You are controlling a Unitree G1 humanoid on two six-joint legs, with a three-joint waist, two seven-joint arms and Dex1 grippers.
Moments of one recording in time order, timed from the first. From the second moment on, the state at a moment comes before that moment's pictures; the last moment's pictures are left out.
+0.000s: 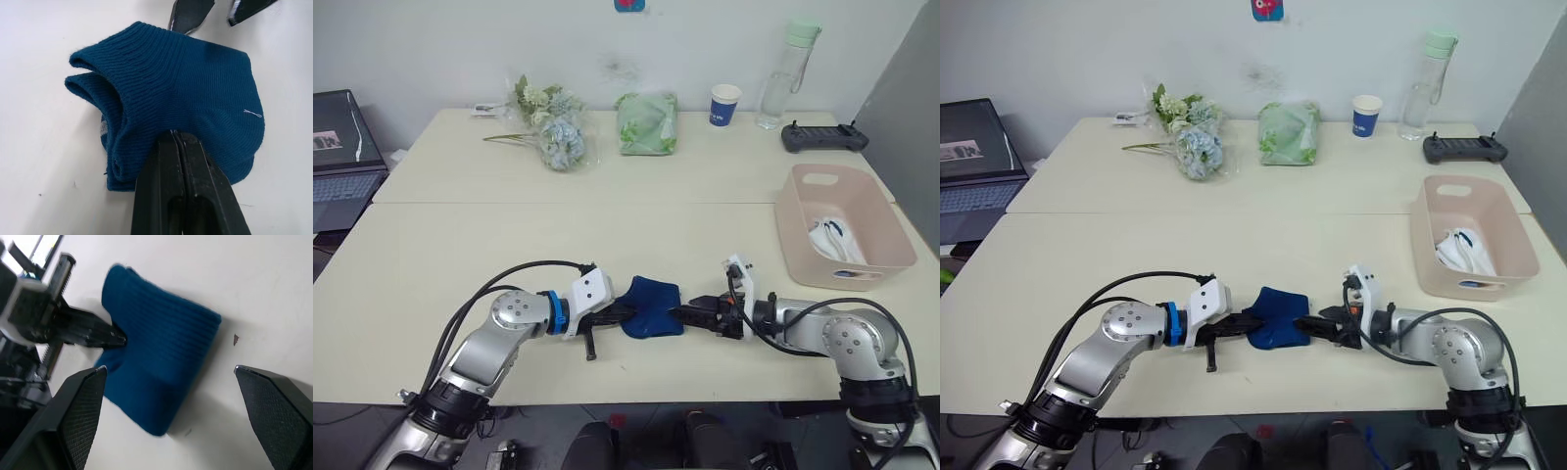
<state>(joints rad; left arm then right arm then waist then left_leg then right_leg) -0.26 0.63 -0.27 -0.13 -0.20 0.31 -1.00 -0.34 -0.38 -0.06 -0.22 0.92 1.28 0.39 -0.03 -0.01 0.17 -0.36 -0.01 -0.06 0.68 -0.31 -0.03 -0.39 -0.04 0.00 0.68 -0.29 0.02</state>
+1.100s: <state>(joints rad) -0.30 0.63 -0.20 -0.14 -0.33 0.36 -1.07 -0.41 -0.19 -0.09 -0.10 0.89 1.37 0.37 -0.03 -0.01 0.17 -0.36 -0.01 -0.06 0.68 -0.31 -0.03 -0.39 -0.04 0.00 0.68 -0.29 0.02</state>
